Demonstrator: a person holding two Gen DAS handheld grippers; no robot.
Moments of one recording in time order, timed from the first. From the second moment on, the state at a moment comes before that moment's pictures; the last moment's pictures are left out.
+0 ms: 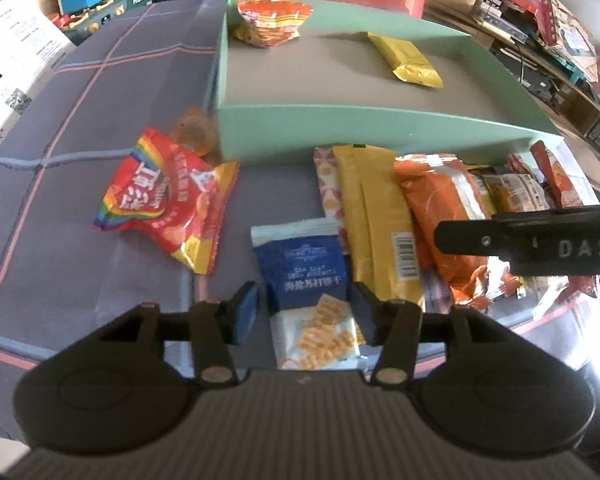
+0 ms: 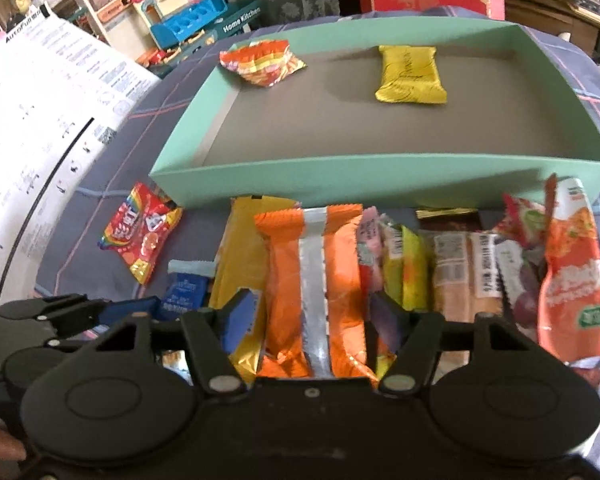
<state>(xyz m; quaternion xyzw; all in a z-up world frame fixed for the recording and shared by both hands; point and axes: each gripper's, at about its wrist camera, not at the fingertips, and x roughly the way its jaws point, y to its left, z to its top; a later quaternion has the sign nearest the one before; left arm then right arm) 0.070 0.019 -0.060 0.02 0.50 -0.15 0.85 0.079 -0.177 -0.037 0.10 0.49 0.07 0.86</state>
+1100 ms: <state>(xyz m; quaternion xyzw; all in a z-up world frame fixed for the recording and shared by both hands) 0.126 -0.016 0.036 0.02 0.42 -0.17 0.89 0.107 -0.246 0.042 0.12 0.43 0.07 0.89</state>
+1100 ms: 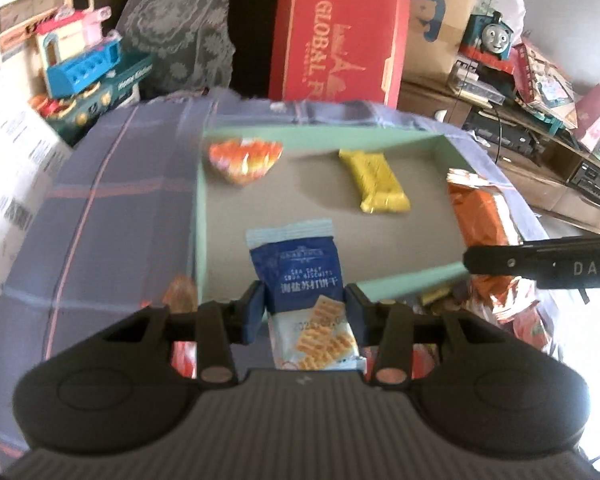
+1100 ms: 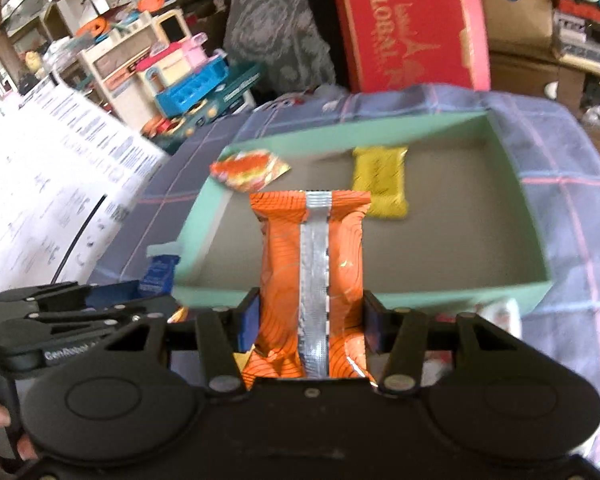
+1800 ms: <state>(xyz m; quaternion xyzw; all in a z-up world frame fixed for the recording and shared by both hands) 0.305 -0.117 -0.011 0.05 0.45 -0.19 0.87 0.252 -0.366 -0.004 0.13 0.47 -0.01 0.87</state>
